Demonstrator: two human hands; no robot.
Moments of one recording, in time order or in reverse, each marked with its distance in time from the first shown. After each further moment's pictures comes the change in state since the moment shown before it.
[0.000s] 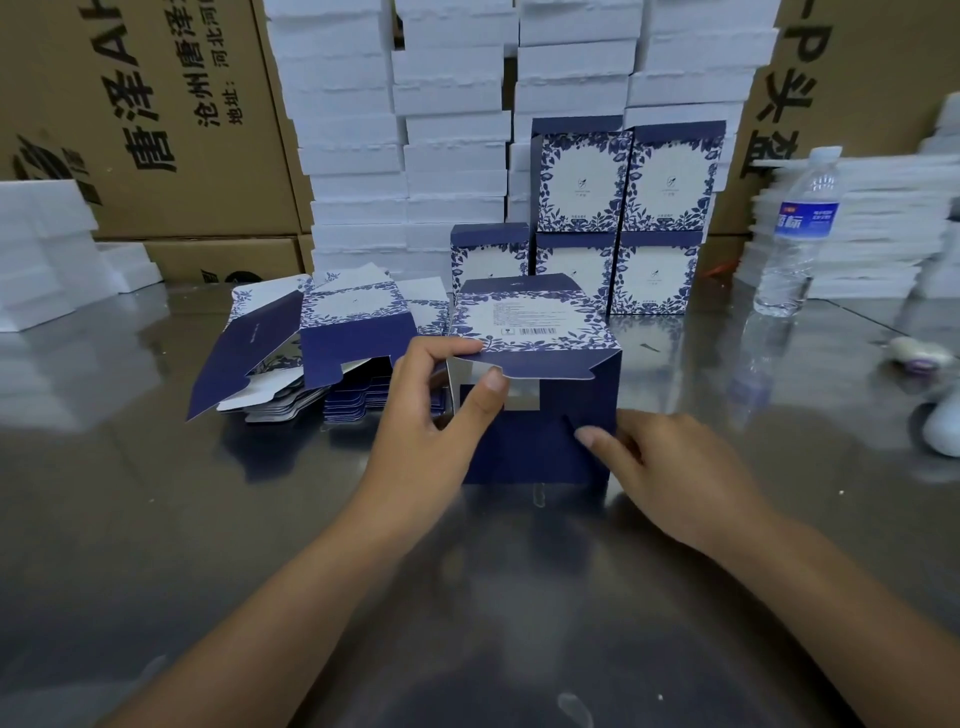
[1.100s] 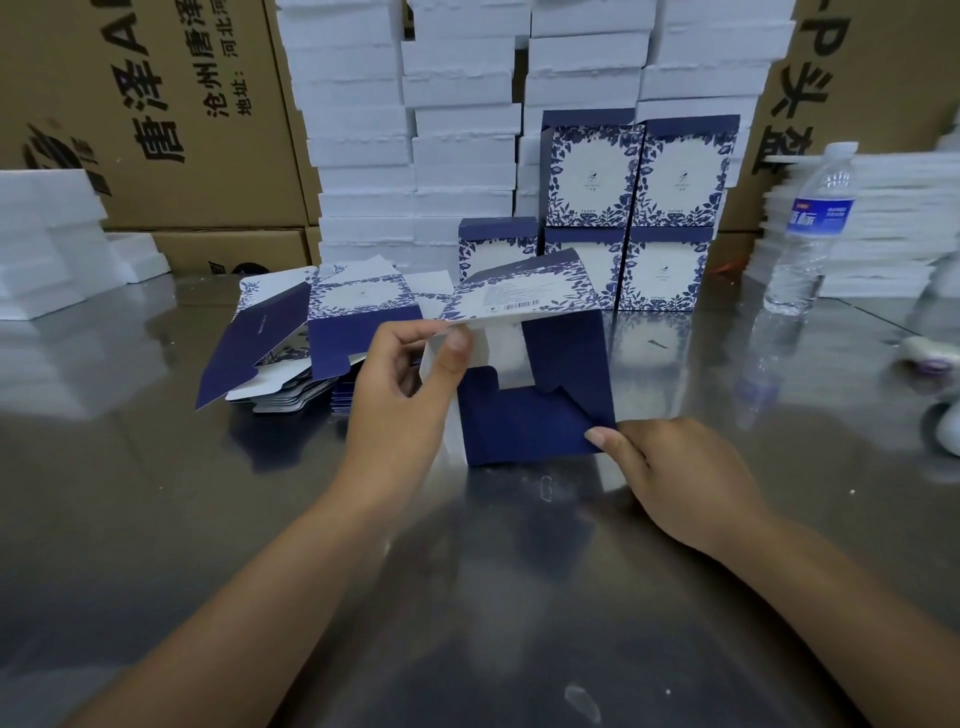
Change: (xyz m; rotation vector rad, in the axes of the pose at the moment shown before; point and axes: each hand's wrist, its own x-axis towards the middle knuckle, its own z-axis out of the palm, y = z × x) left_hand 0.011 0.002 -0.010 -0.080 0.177 -0.004; right_hand -0.001 0.004 0.006 -0.078 -0.075 0.008
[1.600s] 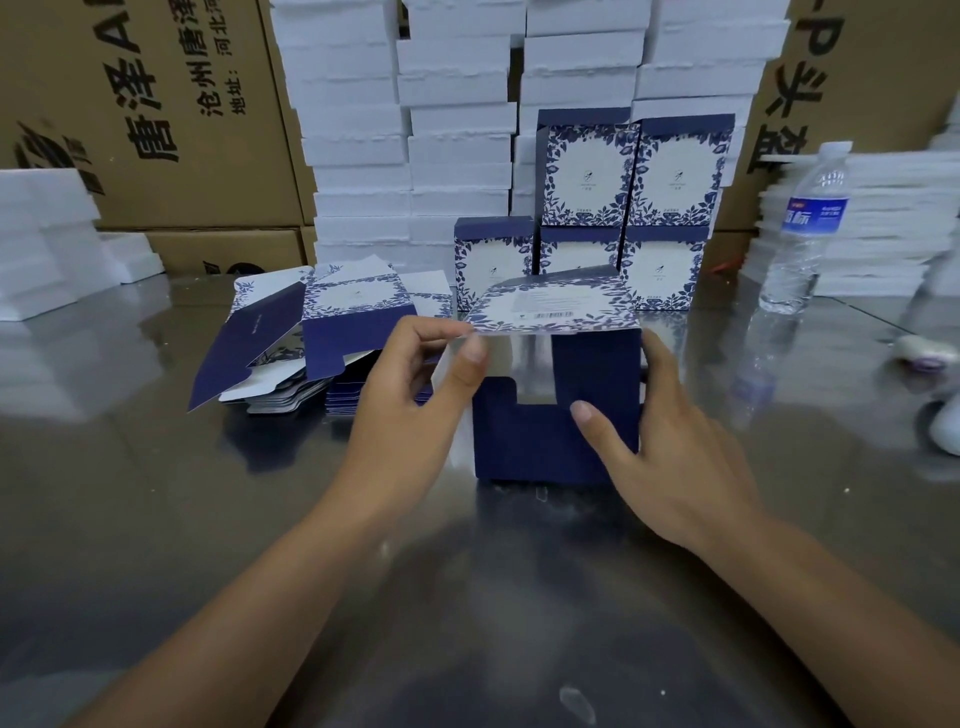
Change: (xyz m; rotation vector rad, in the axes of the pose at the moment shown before) left_hand -0.005 0.005 0.001 0.051 -0.119 0.089; right_hand -0.005 -0.015 -0.003 0.184 0.235 0.077
